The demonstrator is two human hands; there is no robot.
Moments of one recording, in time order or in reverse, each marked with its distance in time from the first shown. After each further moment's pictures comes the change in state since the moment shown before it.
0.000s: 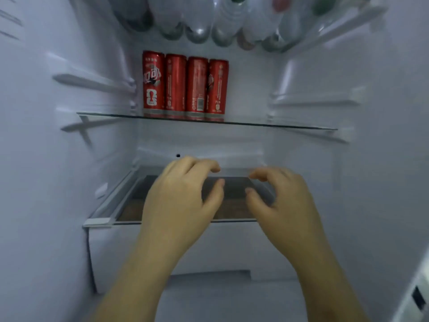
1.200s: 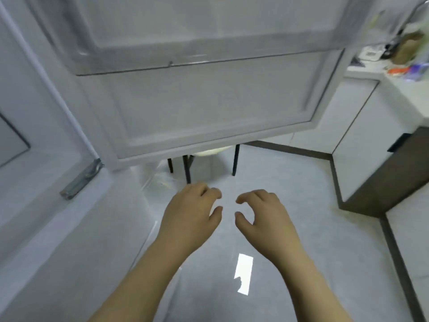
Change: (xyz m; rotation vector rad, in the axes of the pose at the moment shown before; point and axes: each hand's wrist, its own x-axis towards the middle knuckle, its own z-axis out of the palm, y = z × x) left_hand -0.276 0.270 0.044 -0.729 -0.948 0.689; right_hand -0.415 -0.030 -0.199 -0.612 -0.038 1.150
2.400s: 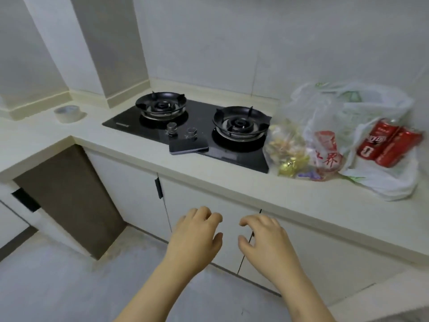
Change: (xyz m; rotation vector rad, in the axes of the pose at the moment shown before) left_hand 0.115 0.644 0.291 -0.263 -0.519 1.382; right_hand -0.312 0.420 -0.291 -0.185 0.617 1.399
